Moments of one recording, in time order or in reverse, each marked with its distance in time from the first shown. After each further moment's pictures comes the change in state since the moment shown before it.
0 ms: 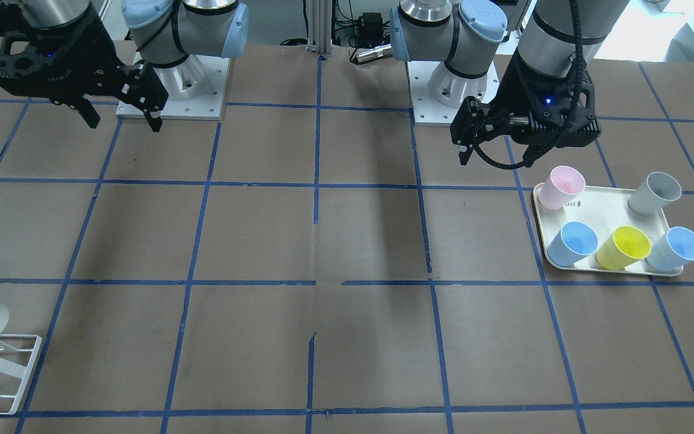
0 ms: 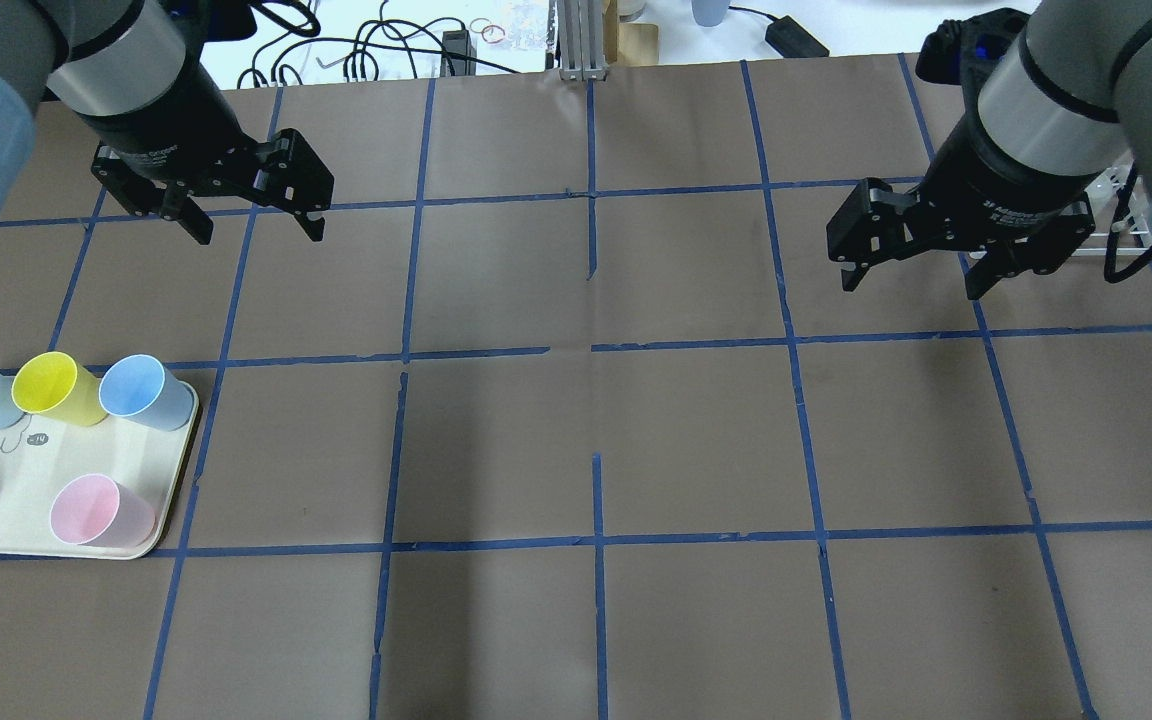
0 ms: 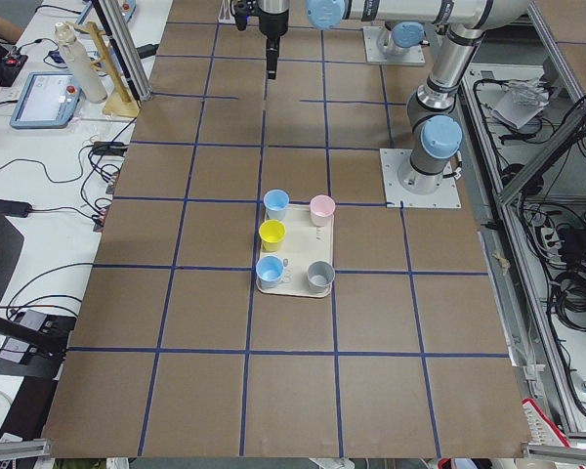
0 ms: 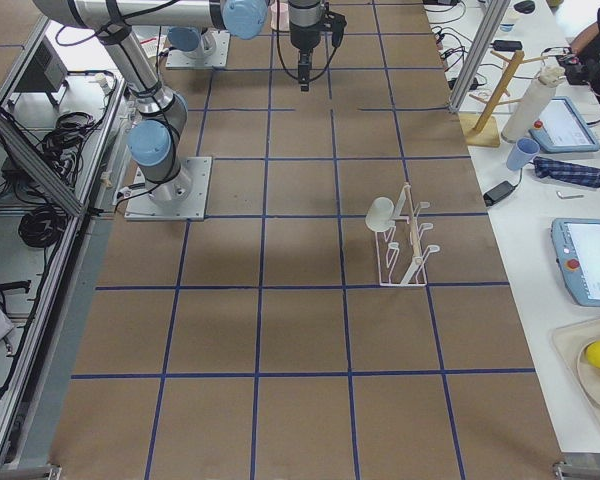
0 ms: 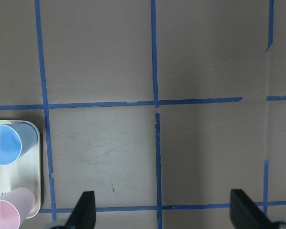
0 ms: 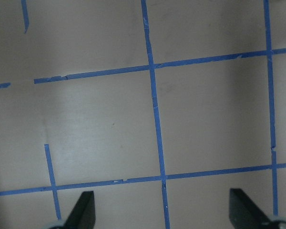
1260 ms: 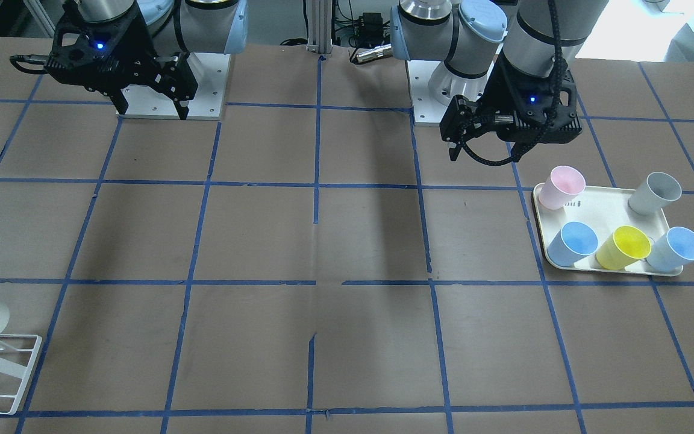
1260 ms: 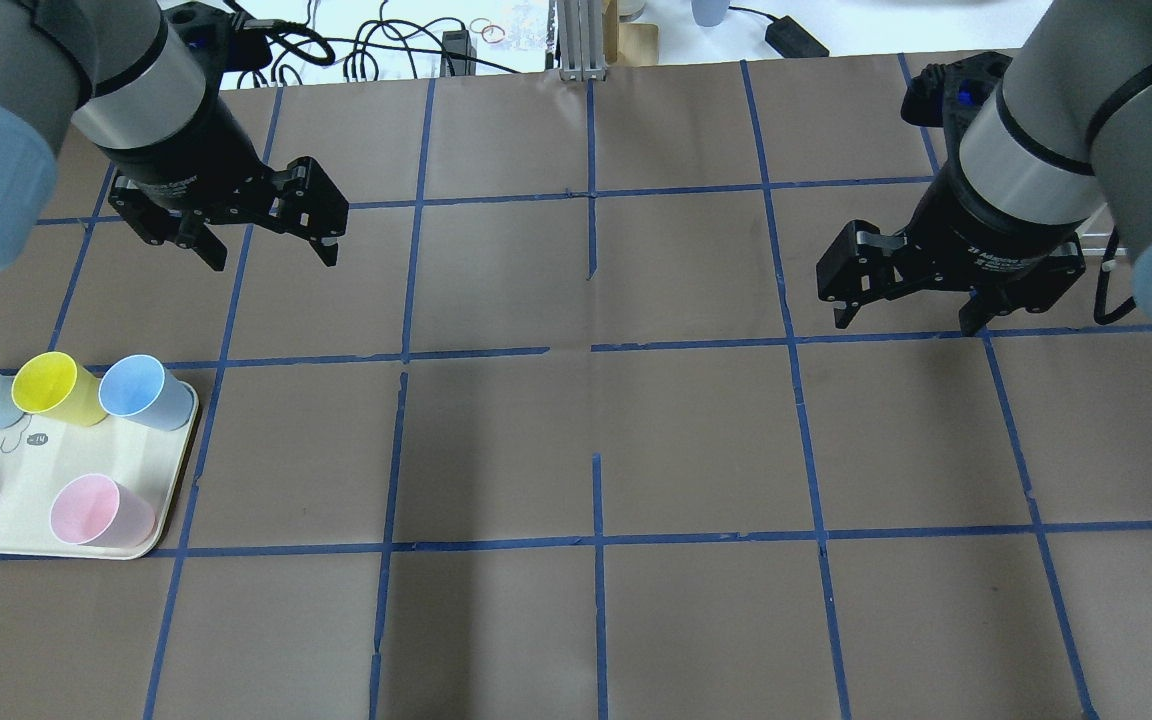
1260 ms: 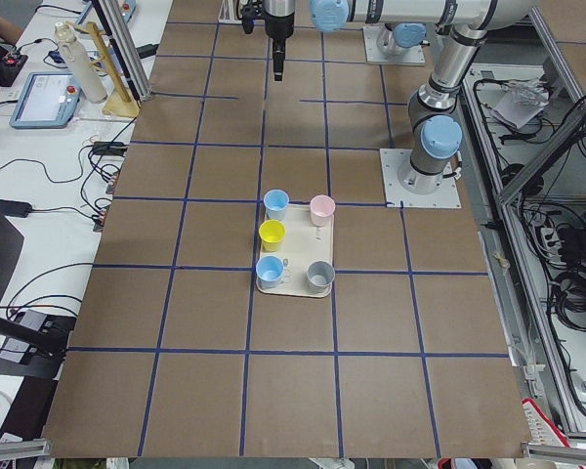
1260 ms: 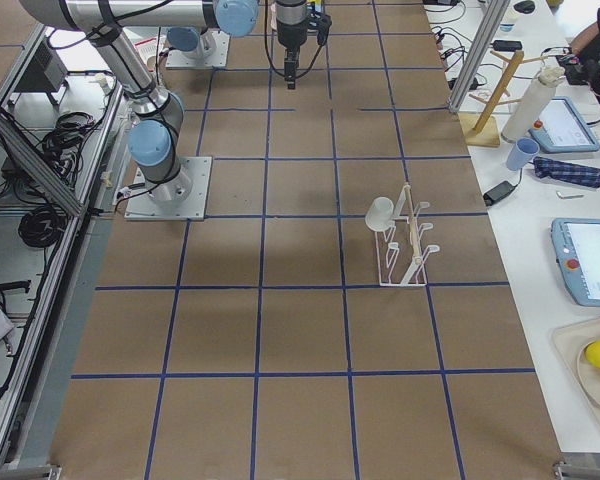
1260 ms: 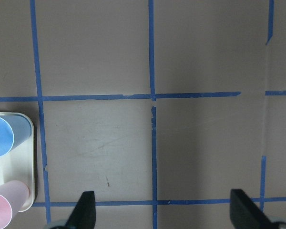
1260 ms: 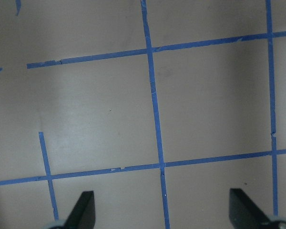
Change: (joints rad) left arm -0.017 0.027 -0.051 0.010 -0.002 -0.034; right arm 0.013 -0.034 0.047 0.005 -0.013 0.015
